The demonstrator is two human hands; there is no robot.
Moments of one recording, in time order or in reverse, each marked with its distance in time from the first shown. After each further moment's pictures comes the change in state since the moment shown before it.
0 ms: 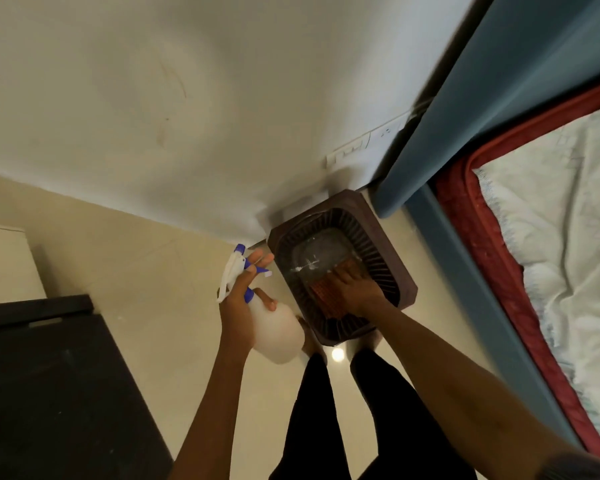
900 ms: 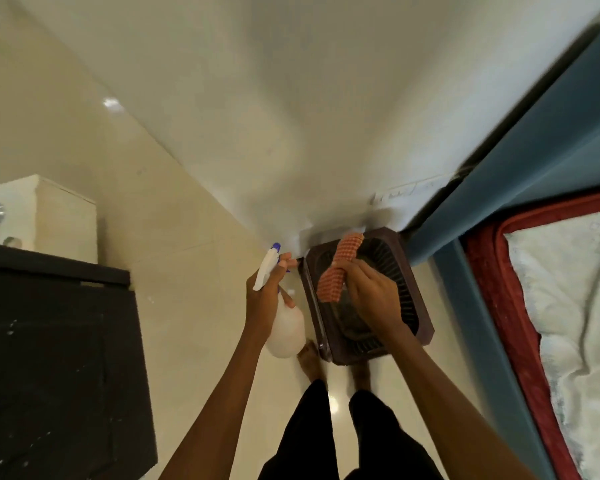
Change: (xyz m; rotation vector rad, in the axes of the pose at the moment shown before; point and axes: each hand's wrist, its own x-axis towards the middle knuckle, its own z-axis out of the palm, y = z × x) left_hand -0.035 0.039 -0.023 0.155 0.130 0.123; right_hand -0.100 -0.088 -0.126 0.363 0.972 -0.325
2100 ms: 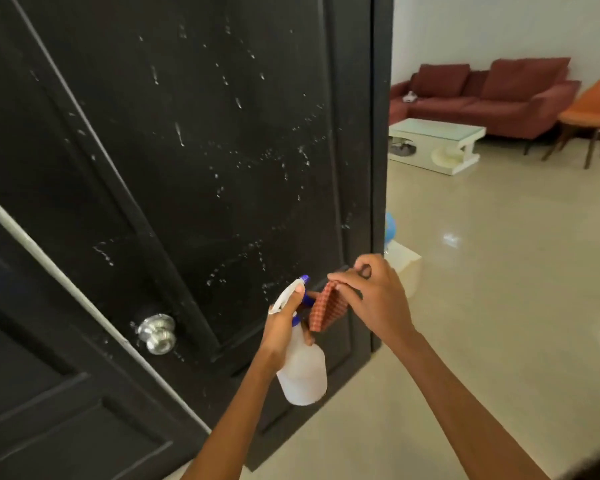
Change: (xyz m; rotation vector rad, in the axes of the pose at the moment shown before) left_hand -0.295 0.099 -0.495 -0.341 0.943 0.239; right_hand 0.064 -0.655 0.184 0.486 -0.127 -1.216
